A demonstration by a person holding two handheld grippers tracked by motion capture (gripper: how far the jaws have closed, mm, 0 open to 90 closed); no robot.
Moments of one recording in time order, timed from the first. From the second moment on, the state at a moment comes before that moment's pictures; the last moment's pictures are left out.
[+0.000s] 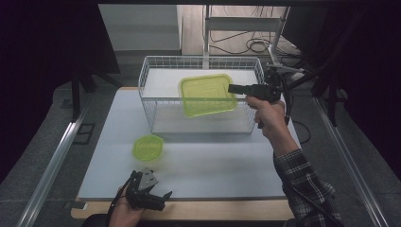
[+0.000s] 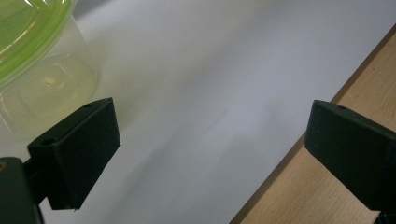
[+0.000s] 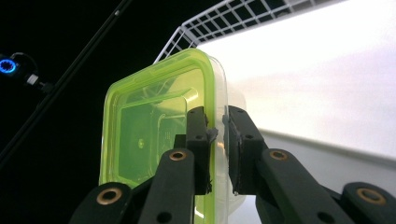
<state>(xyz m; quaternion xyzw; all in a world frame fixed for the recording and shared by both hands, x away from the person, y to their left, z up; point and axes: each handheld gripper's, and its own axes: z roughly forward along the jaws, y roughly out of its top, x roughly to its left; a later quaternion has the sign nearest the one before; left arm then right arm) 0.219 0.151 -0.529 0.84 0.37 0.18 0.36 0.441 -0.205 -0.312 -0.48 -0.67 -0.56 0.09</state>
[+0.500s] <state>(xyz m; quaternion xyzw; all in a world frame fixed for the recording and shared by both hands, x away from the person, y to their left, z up) 0.219 0.153 -0.527 0.83 0.38 0.19 0.36 0.474 -0.196 -0.305 -0.51 -0.65 -0.56 0.05</state>
